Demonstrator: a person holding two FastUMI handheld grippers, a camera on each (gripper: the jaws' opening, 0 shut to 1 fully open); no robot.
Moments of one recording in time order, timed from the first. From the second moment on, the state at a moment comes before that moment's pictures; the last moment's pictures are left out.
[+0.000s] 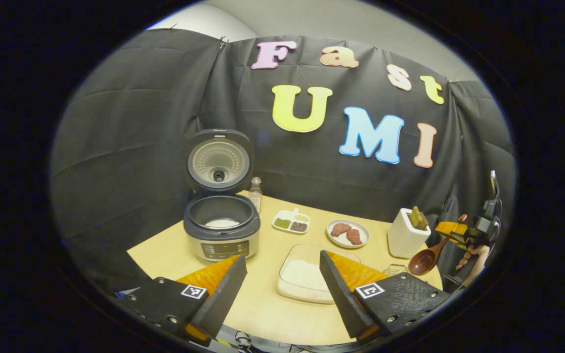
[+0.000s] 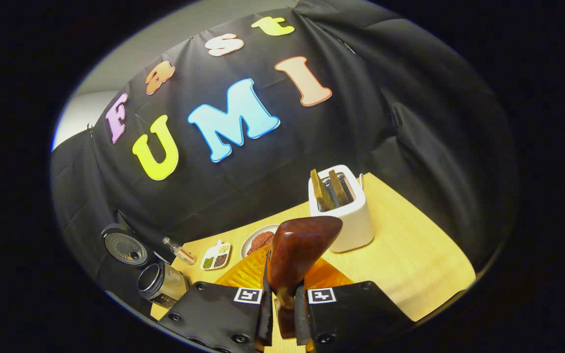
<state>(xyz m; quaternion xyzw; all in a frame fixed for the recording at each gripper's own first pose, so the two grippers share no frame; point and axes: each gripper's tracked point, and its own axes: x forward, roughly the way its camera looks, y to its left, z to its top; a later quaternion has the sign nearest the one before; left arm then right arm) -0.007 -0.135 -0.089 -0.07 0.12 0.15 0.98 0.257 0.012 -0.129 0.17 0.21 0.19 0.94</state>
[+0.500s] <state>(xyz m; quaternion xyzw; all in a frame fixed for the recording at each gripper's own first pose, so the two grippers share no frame) -0.039 -0.107 -0.107 -0.10 0.15 0.20 0.96 0.279 0.033 -0.215 0.13 0.28 0.16 0.94</state>
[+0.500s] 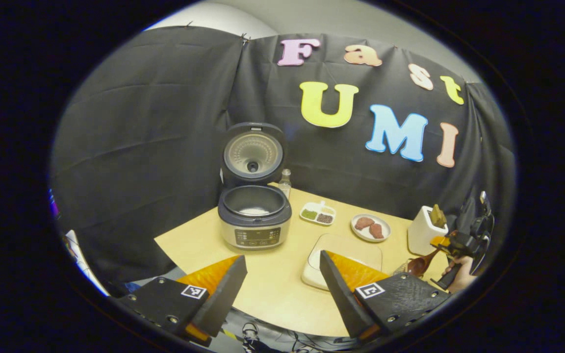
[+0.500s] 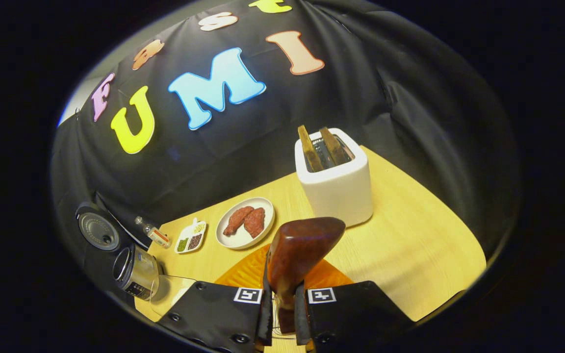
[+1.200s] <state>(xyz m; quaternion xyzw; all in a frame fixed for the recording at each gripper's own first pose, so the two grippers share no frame) 0.060 -0.045 -0.031 -0.05 0.11 0.15 0.98 0.260 -0.008 -0.201 0.13 0.26 0.06 0.96</state>
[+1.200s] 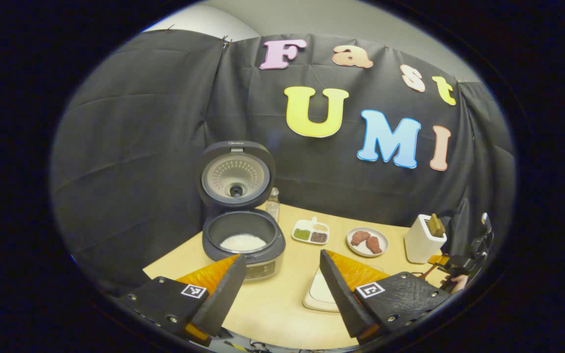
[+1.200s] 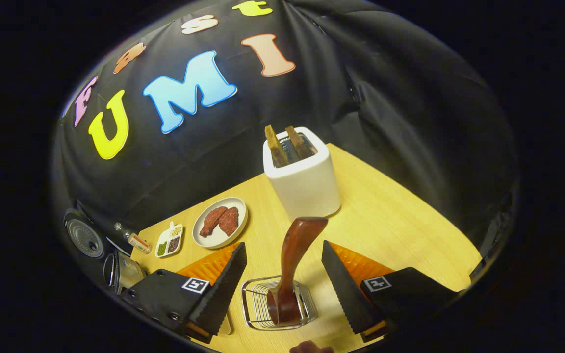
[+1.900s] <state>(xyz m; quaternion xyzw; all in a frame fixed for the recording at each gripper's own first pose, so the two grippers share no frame) 0.196 0.127 0.081 0.00 0.03 0.15 0.99 0.165 0.027 -0.072 -0.06 0.08 0.04 0.99</state>
